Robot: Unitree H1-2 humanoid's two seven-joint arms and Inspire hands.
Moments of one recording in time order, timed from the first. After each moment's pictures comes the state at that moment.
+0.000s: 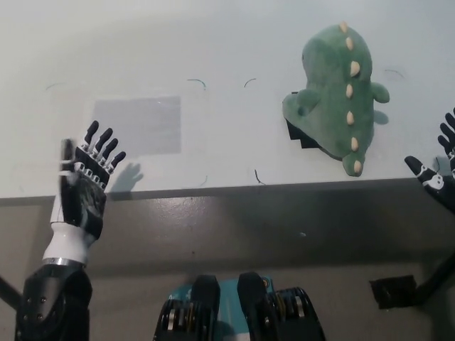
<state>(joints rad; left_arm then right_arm) -0.27 0.07 0.17 -0.01 -0.27 0.04 -0.08 -0.27 -0.21 -0.18 0.03 0.19 -0.05 0.09</state>
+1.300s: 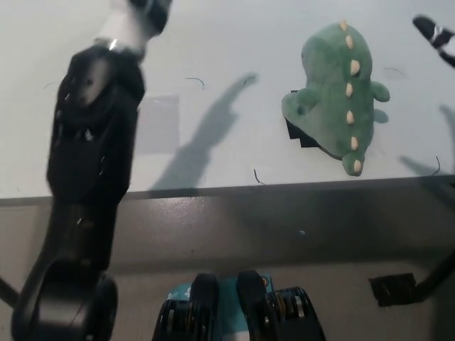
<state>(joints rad) -1.03 0.09 0.07 0.36 -0.28 0.10 -0.10 -0.67 -0.26 -0.18 -0.11 0.12 0.12 0.06</state>
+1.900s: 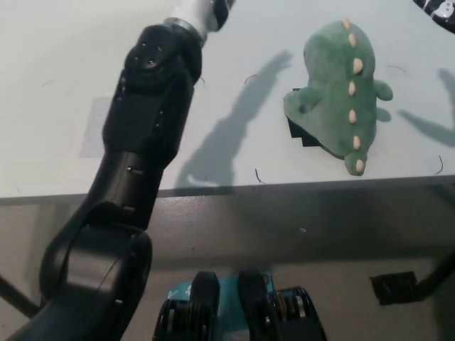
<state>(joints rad) -1.20 0.01 0.06 0.82 -0.25 0.05 -0.11 -0.82 -0.33 -0.17 0.27 0.11 0.13 0.07</state>
